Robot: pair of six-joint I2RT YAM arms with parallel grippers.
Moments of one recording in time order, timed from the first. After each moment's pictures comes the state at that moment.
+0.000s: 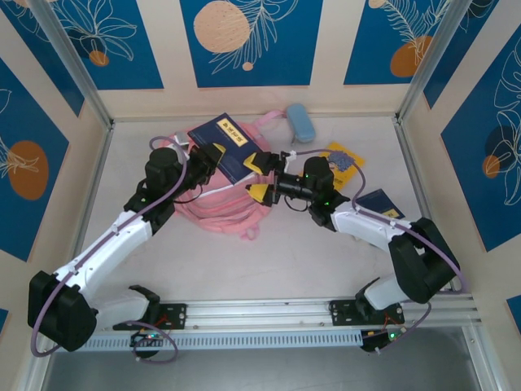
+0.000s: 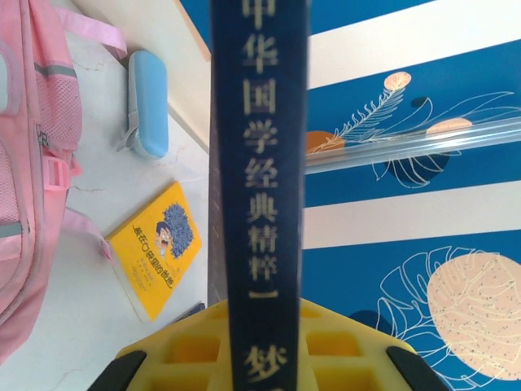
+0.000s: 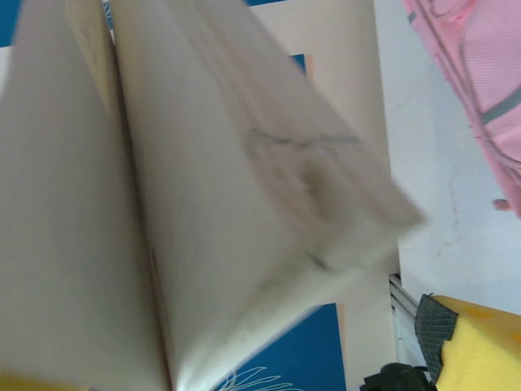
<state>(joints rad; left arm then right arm) -0.46 1.16 0.91 0.10 0.21 -1.29 0.60 1.46 0.81 0.62 -0.63 1.67</state>
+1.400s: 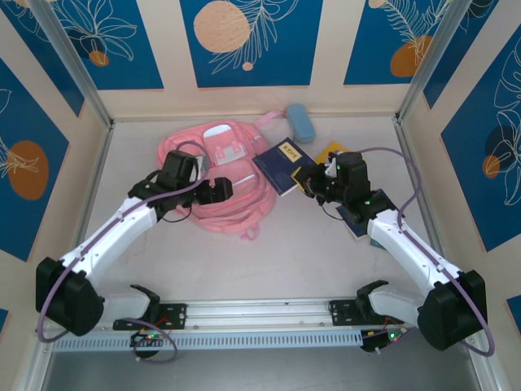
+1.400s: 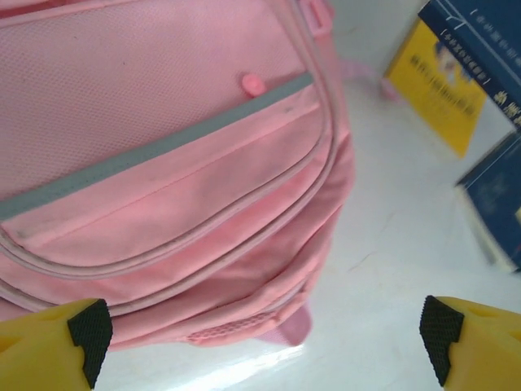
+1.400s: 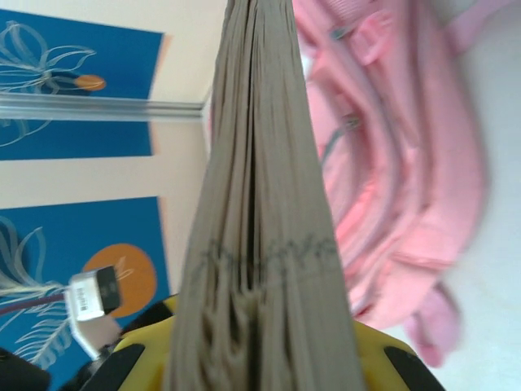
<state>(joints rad) -0.46 1.29 1.07 -0.65 0.18 -0.48 0.36 1.12 0.84 -0.22 -0.39 1.18</state>
